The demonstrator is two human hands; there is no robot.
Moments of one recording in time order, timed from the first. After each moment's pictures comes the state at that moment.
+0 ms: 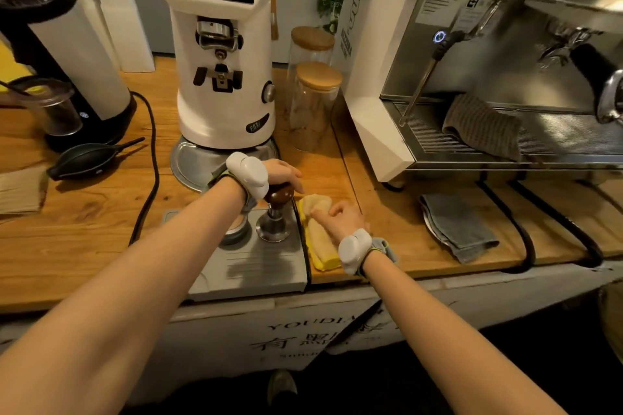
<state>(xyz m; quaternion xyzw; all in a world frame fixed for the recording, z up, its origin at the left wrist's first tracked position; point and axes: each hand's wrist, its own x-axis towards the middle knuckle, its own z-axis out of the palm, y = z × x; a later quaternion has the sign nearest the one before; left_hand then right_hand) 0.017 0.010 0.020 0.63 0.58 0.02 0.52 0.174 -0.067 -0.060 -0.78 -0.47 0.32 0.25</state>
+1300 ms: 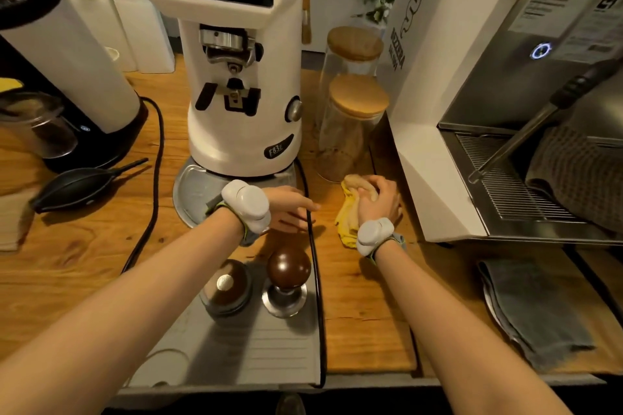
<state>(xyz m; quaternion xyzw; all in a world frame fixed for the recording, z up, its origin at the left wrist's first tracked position) 0.015 0.084 -0.018 0.42 0.60 0.09 0.67 0.190 0.085 -0.080 -0.77 -0.45 0.18 0.42</state>
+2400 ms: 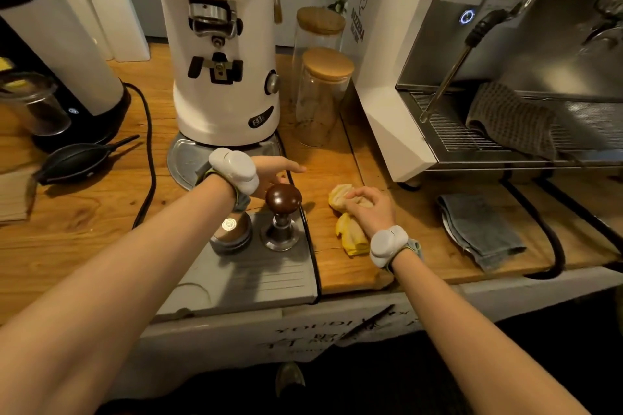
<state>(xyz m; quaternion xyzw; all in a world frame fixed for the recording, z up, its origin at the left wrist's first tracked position) 0.008 0.032 0.006 0.41 0.58 0.09 0.70 0.211 -0.038 -0.074 -0.72 -0.46 0.31 0.41</state>
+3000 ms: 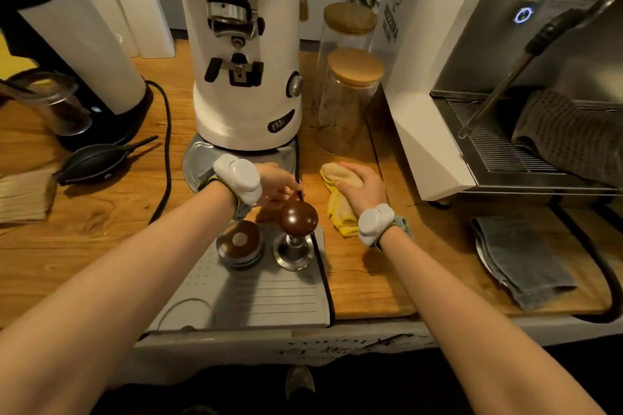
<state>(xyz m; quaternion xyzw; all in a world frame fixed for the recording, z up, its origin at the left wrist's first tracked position) -0.007 0.053 -0.007 0.44 0.62 0.07 0.64 0.180 0.032 -0.069 -0.66 -0.56 0.30 0.40</state>
